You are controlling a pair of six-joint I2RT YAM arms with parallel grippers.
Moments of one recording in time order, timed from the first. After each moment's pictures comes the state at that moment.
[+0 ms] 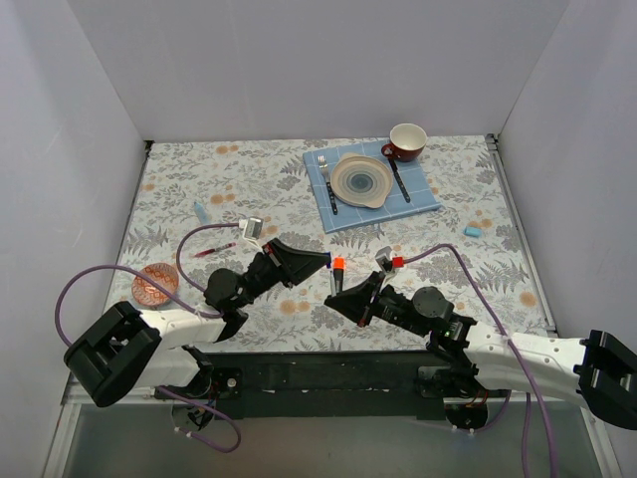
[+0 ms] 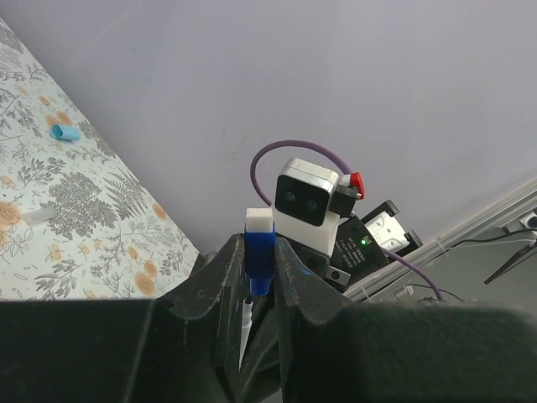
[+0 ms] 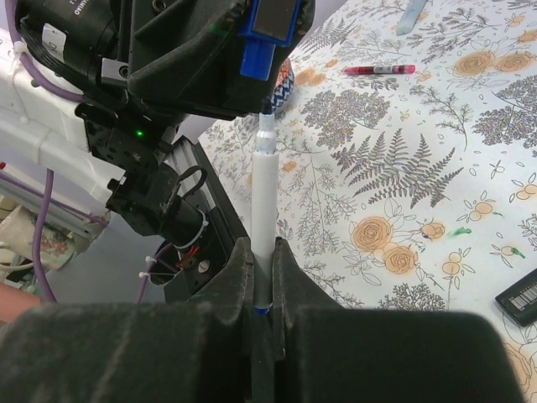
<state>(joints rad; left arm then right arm) -0.75 1.24 0.27 1.36 0.30 -1.15 1.11 0.87 0.23 0.68 -0.05 0.60</state>
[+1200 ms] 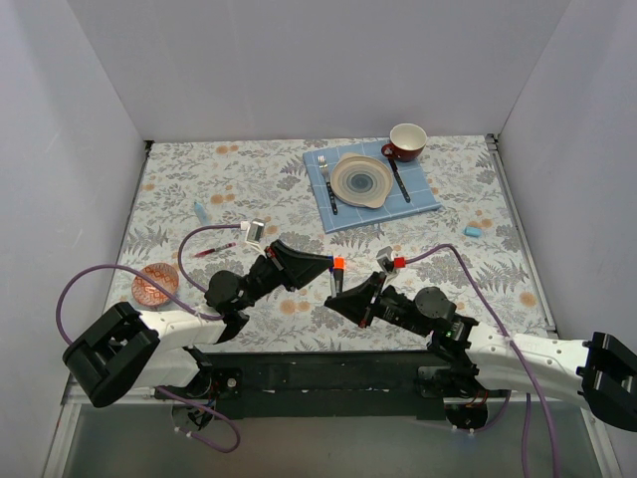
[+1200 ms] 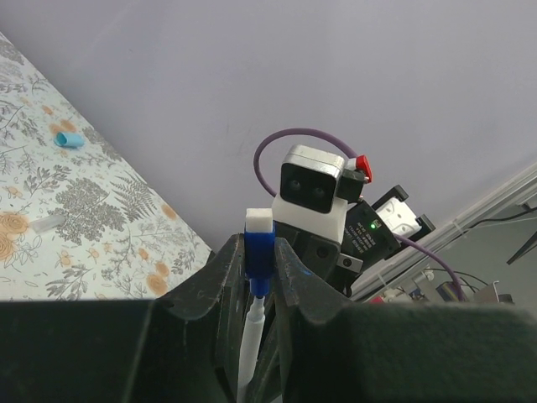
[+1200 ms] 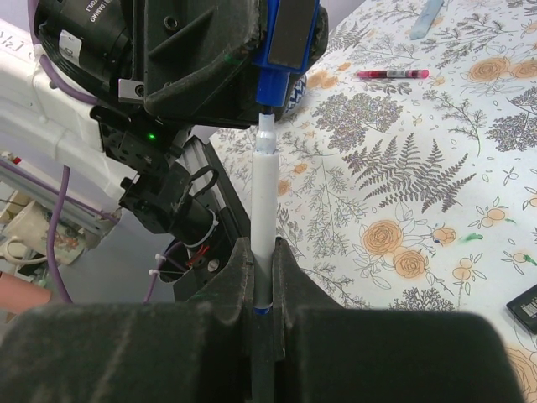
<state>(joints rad) -0.78 1.23 0.27 1.36 0.30 -1.07 1.11 0.85 0.23 0.68 -0.08 0.60</state>
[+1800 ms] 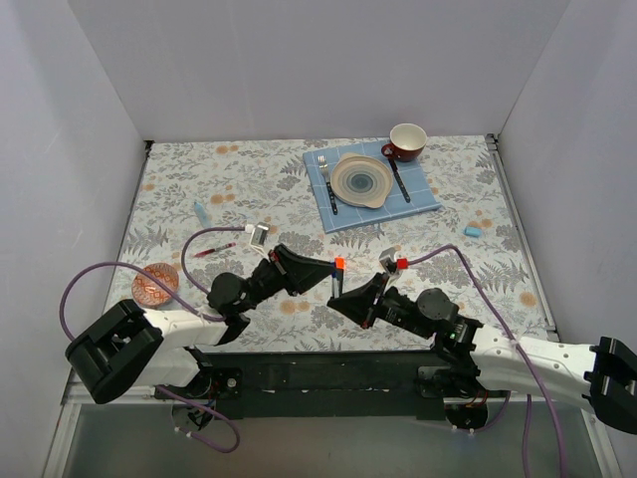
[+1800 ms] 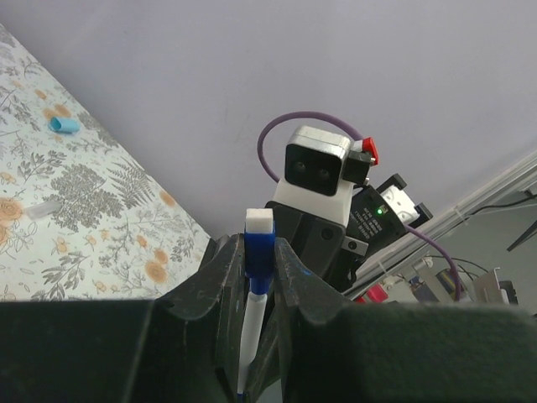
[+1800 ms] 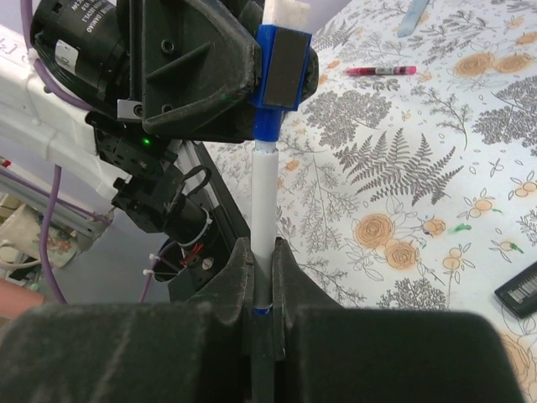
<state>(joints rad) -0.81 1.25 0.27 1.37 0.32 -1.06 1.11 0.80 0.23 0.63 -0.04 0.60</state>
